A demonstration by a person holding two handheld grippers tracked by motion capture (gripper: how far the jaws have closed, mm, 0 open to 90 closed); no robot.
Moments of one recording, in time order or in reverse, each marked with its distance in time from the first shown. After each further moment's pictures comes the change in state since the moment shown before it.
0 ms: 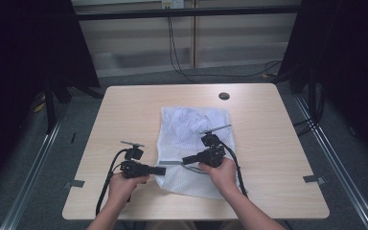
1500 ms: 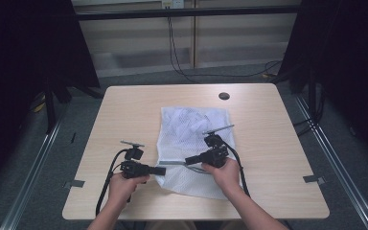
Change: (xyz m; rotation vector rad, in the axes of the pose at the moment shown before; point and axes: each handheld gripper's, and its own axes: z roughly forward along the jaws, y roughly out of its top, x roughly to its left) left arm 0.000 0.000 0.000 -0.002 -0.006 -0.016; right arm -0.004 -0.003 -0.006 0.002 0.003 0.000
